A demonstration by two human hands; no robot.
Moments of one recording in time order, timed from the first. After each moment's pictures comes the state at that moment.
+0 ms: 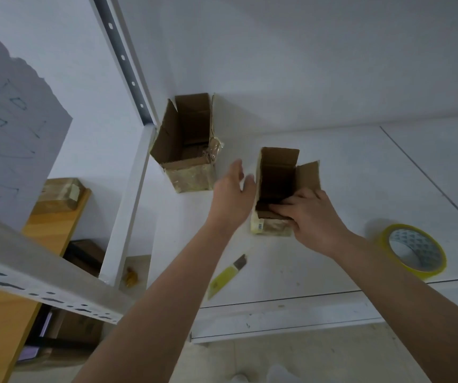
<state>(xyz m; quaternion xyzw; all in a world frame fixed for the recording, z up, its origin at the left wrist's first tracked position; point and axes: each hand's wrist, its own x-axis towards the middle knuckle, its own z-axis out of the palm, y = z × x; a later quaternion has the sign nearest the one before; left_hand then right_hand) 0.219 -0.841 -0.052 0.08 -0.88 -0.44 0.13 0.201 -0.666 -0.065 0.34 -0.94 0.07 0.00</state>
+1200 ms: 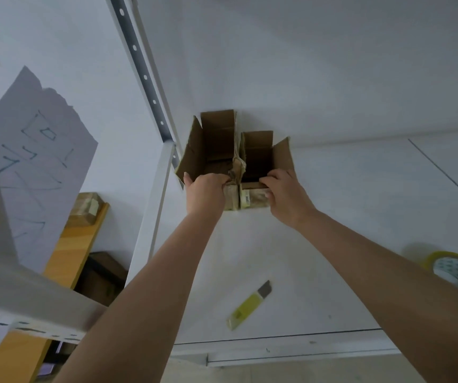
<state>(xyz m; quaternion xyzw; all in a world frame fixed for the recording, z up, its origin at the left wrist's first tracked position) 0.173 -0.932 -0.051 0.15 -0.97 -0.14 0.10 0.124 -0.764 -0.078 0.28 -0.93 0.24 0.05</state>
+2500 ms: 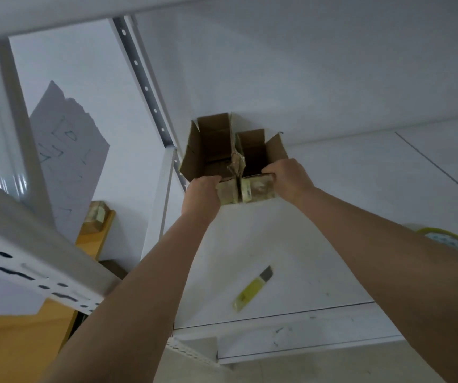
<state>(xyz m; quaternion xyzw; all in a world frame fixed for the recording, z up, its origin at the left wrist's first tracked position) 0.213 -0.932 -0.038 0.12 -0.96 -0.22 0.11 0.116 -0.756 -0.055 0.22 -0.95 0.24 0.01</state>
